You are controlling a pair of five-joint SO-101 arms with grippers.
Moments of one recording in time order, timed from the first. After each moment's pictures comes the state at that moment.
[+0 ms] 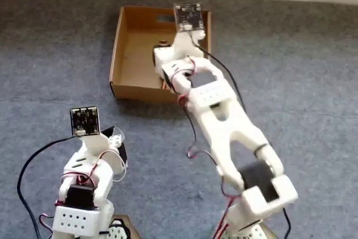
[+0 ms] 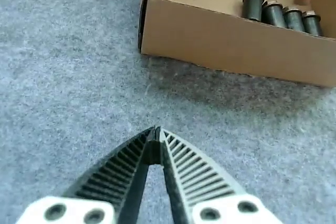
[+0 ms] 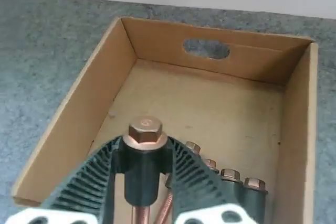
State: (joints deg) left arm 1.6 -100.4 96.2 51.9 15.9; right arm -27.9 6.9 9.1 22.7 -10.9
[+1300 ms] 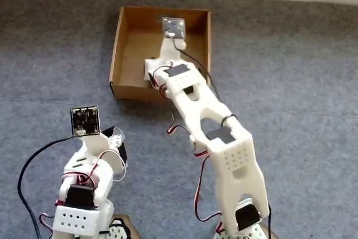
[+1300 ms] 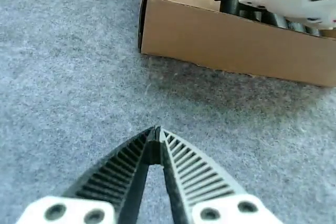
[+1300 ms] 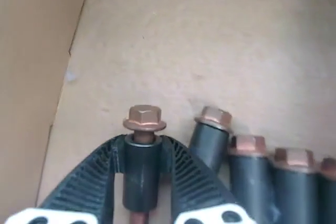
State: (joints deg) left arm 1.6 -100.4 96.2 51.9 16.0; right arm -29.3 41.7 -17.8 31.9 -22.4
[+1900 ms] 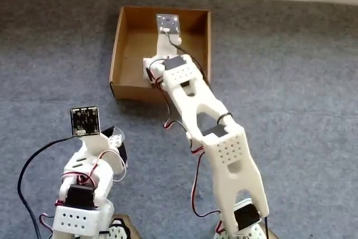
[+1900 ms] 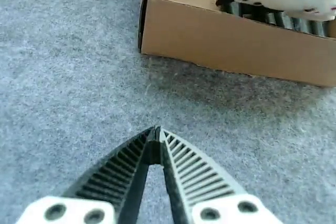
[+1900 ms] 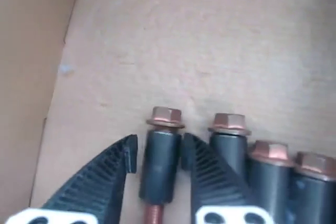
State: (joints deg) left arm 1.6 -100.4 96.2 51.9 16.0; right arm -28.8 47.3 -33.6 47.2 -19.7
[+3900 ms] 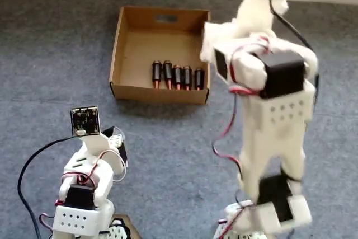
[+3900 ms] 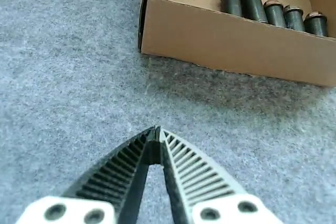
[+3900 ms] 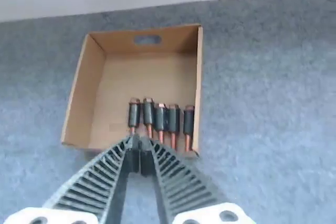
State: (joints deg) left arm 1.6 -100.4 96.2 51.9 16.0; right arm -17.1 -11.0 -39.3 98.9 -15.2
